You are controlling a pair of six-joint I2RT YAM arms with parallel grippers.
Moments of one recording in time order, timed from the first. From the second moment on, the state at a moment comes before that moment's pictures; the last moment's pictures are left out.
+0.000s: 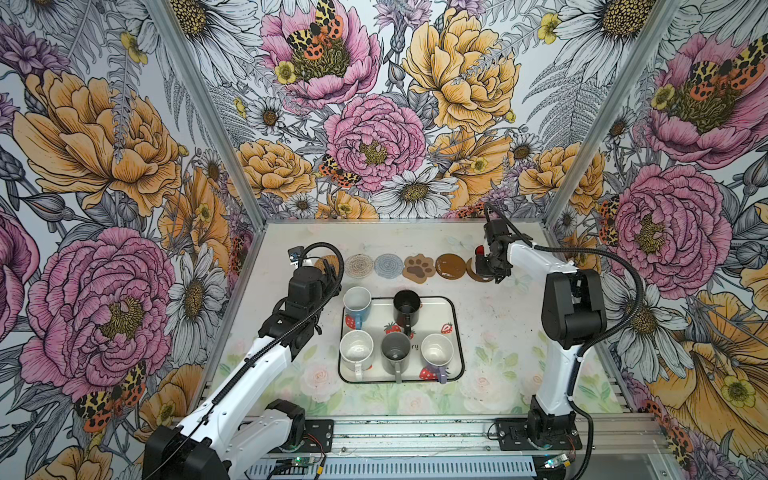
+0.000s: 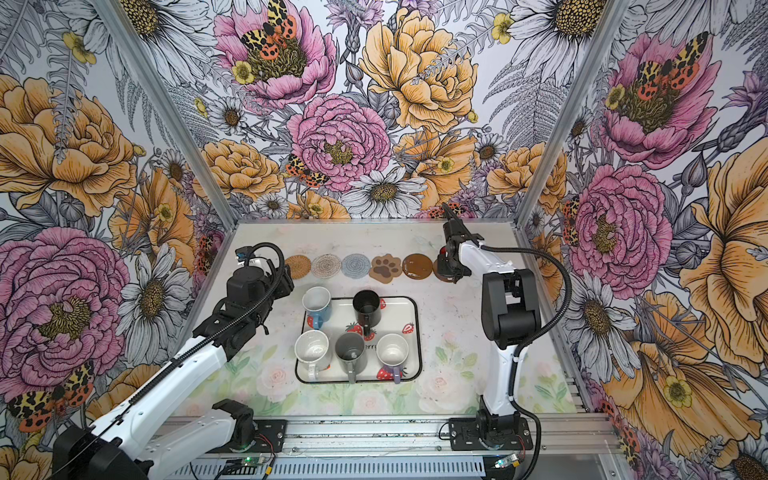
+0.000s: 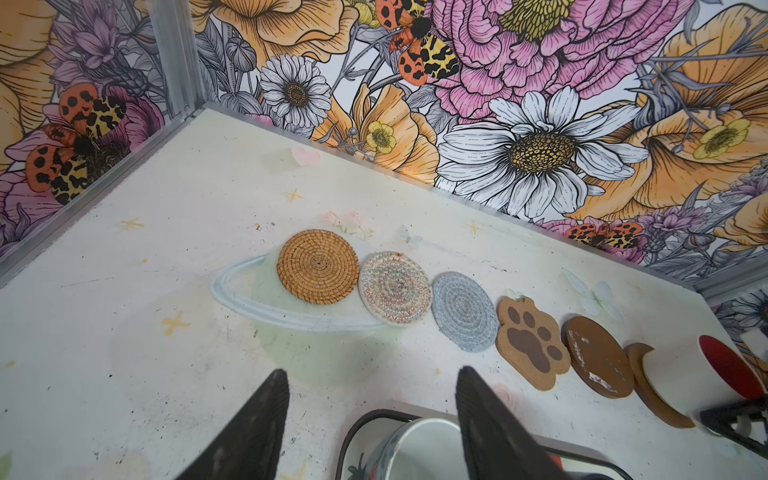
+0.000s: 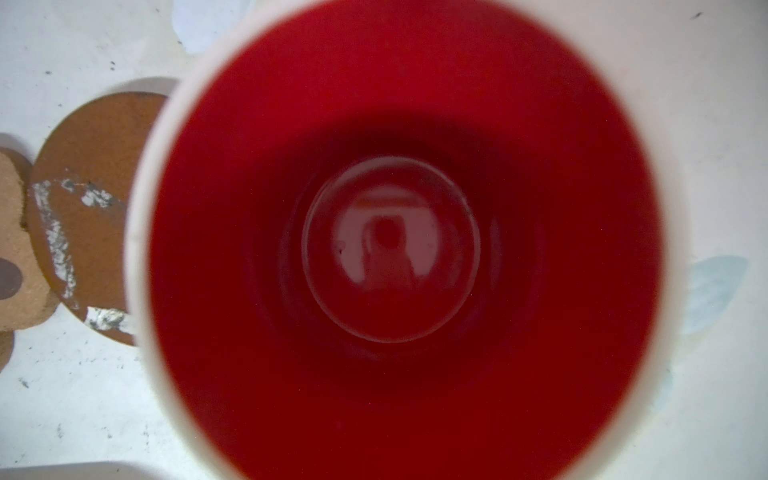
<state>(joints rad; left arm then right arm) -0.35 1.00 0.73 -0.14 -0.35 -0.48 0.12 2.00 1.53 -0.77 0.04 0.17</state>
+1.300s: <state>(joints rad) -0.35 1.00 0.73 -0.14 -0.35 -0.48 0.12 1.91 1.47 -0.77 0.03 0.19</state>
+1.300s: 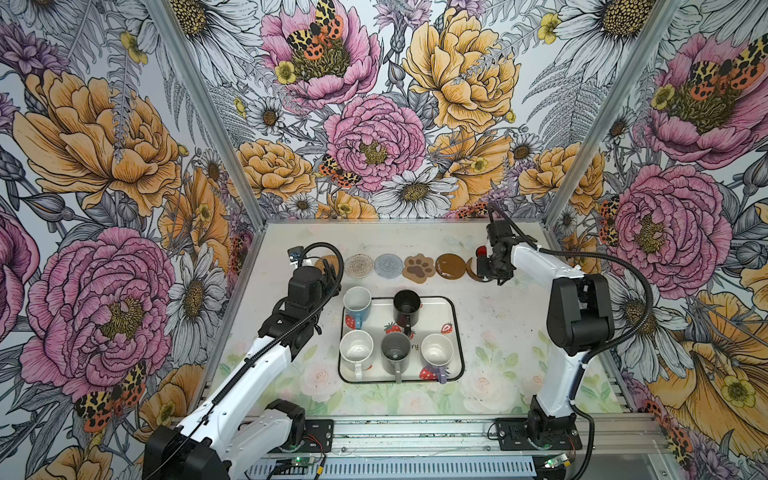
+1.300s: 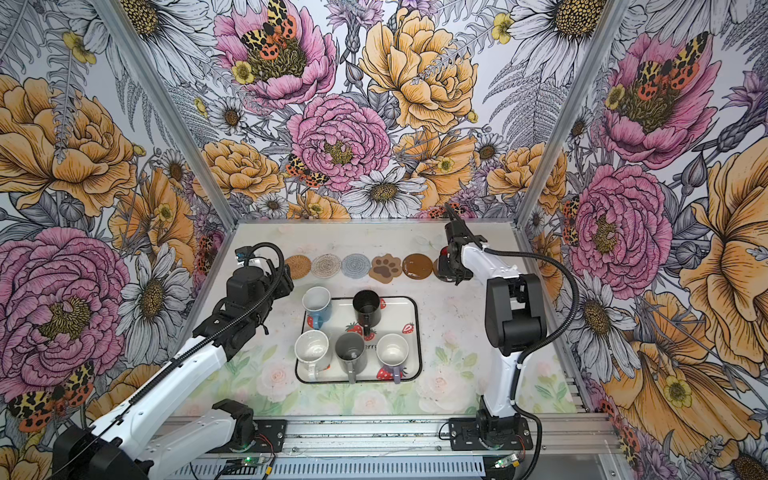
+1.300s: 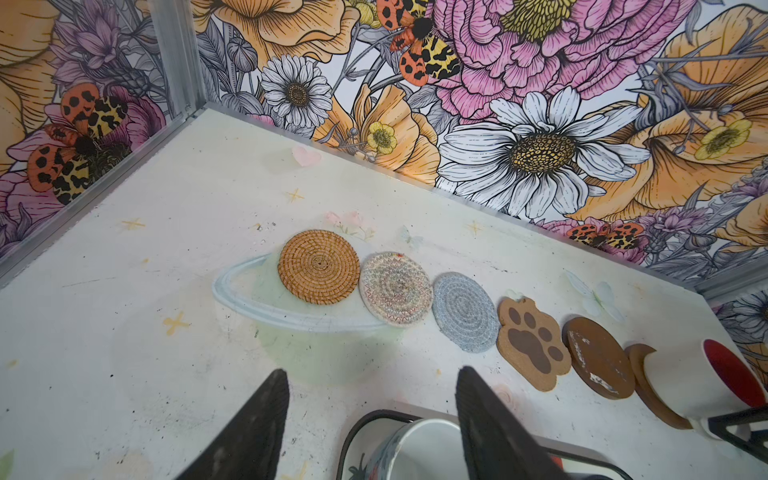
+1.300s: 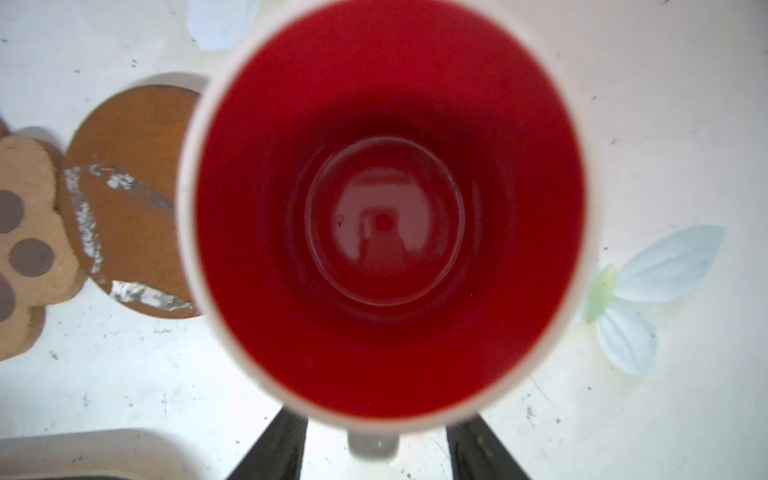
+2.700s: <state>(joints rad) -0.51 1.10 0.91 -0.57 -0.03 -0.49 0.32 1.28 0.98 0.00 -0.06 0.61</state>
